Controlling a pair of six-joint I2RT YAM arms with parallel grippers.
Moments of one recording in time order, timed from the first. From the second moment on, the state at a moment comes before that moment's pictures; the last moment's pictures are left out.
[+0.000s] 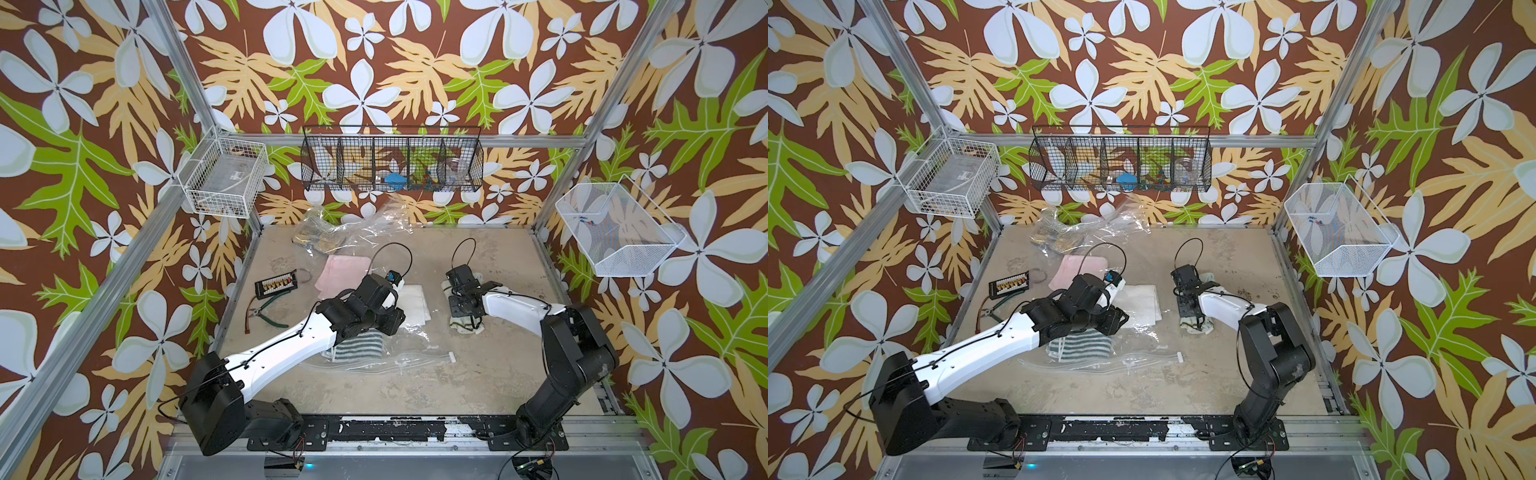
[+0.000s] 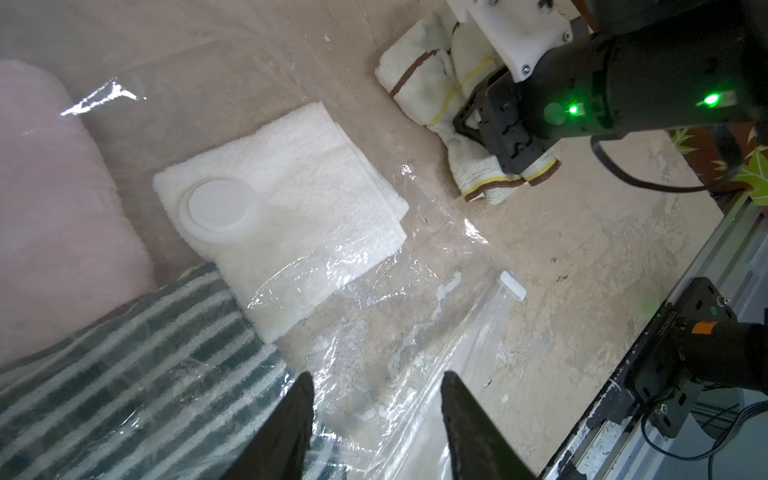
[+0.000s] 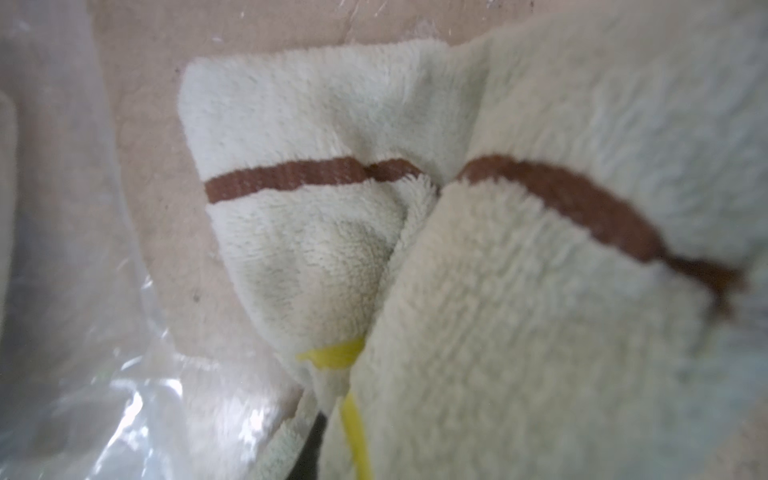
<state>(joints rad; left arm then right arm) -0.79 1.34 1.03 -0.51 0.06 -0.28 0.42 1.67 1.03 -0.53 0.33 0.24</state>
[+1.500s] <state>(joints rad) -1.13 1.45 1.07 -0.42 -0.51 0.04 0.51 0.88 0.79 -0.81 -0.06 0.40</state>
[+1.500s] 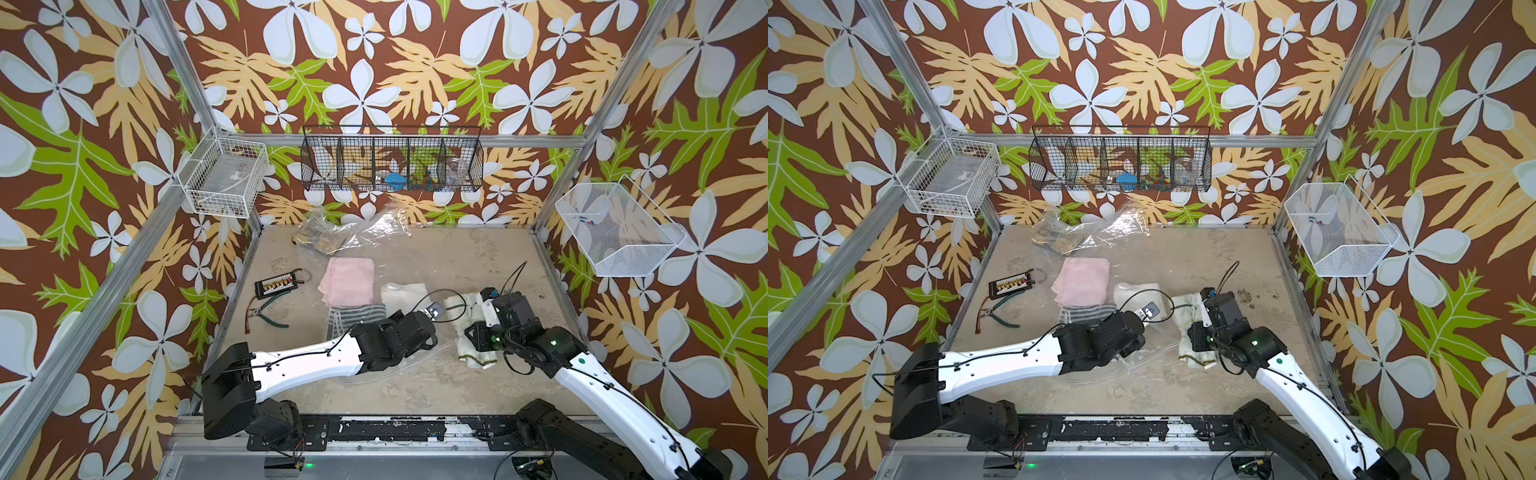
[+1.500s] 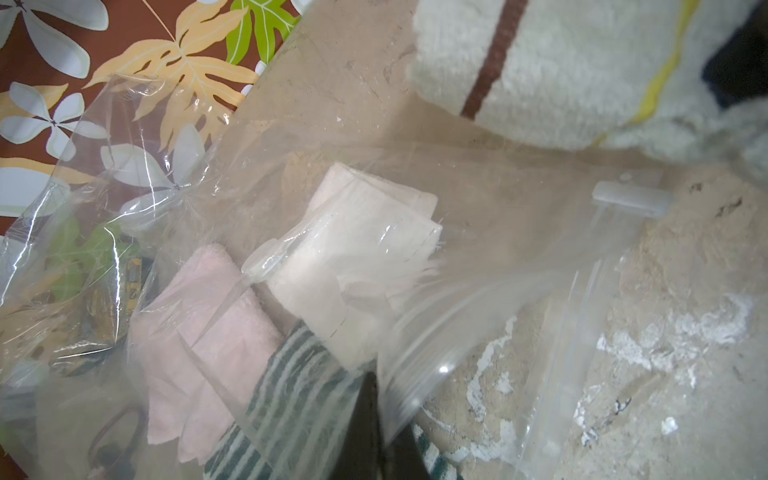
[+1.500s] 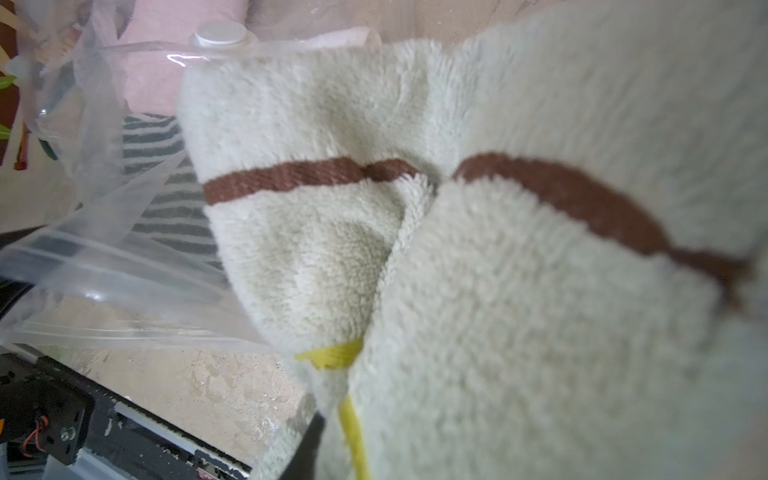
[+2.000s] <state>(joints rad) -1.05 1.48 1.11 -0.41 -0.35 -0.05 0.67 0.87 0.77 -0.88 0.08 0.46</state>
